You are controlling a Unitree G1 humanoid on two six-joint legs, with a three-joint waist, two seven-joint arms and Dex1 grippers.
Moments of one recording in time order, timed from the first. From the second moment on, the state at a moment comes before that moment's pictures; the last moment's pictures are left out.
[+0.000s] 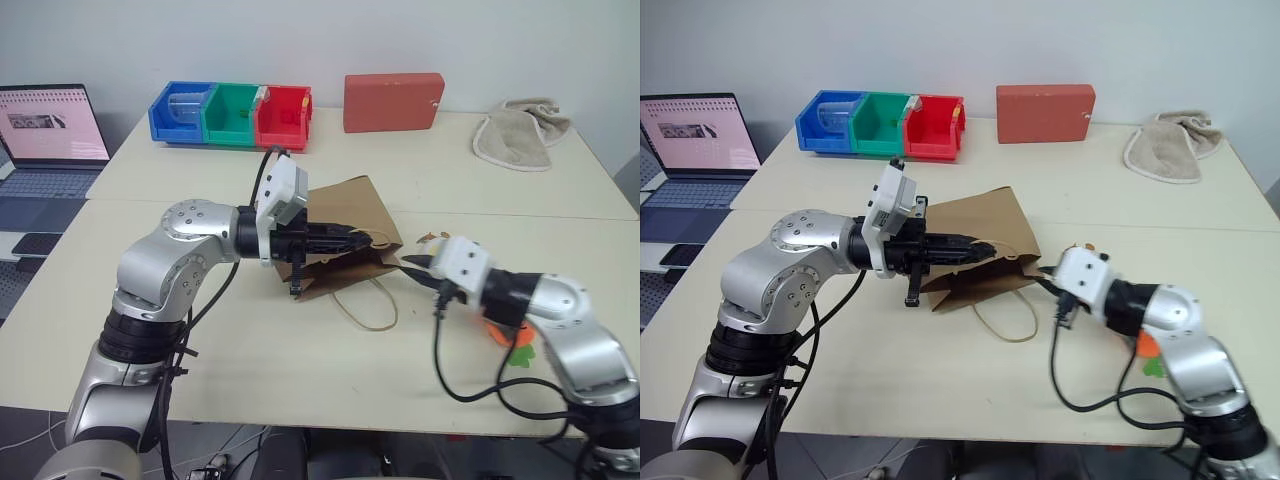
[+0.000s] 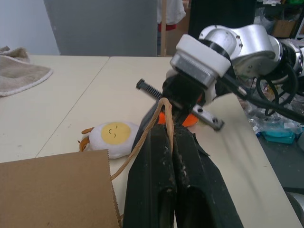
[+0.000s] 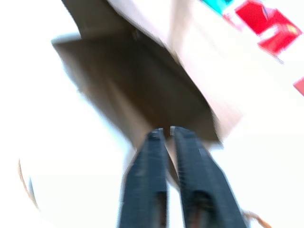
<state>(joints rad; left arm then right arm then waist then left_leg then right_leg) -0.70 0.60 -0.11 -0.21 -0.61 0.62 -1.13 -0.24 -0.74 0.05 -0.47 0.07 0.43 0.86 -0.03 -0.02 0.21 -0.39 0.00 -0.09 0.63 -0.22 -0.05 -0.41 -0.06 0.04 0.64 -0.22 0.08</state>
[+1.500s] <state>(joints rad) -0.75 0.61 -0.10 -0.16 -0.61 0.62 -1.15 -0.39 -0.89 0.22 -0.45 0.12 -0.03 1.14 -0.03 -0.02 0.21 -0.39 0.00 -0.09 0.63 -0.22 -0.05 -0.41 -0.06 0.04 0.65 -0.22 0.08</state>
